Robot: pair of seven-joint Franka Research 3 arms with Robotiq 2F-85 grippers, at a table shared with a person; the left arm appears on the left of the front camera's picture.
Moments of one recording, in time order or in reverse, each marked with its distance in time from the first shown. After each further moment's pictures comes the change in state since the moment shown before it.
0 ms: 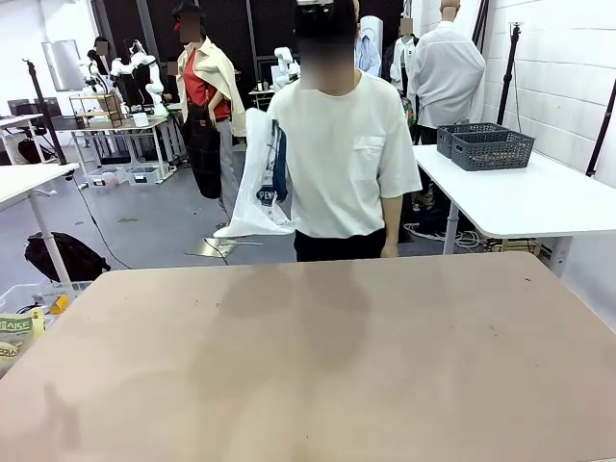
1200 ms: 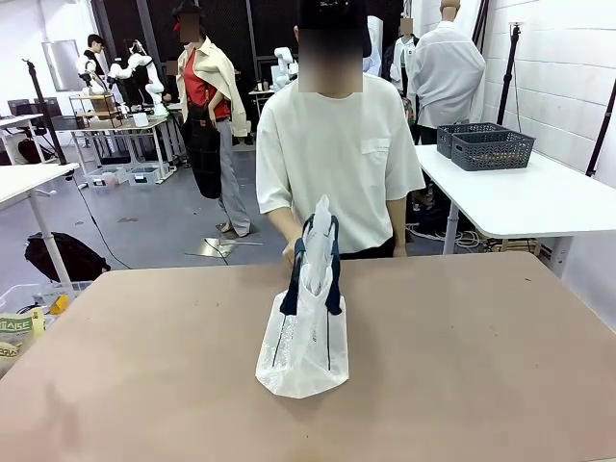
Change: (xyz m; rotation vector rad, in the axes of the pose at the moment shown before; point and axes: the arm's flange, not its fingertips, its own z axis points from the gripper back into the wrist) left arm 0.000 0.000 0.000 0.000 0.000 0.000; right arm 0.000 0.000 0.000 0.000 0.000 0.000
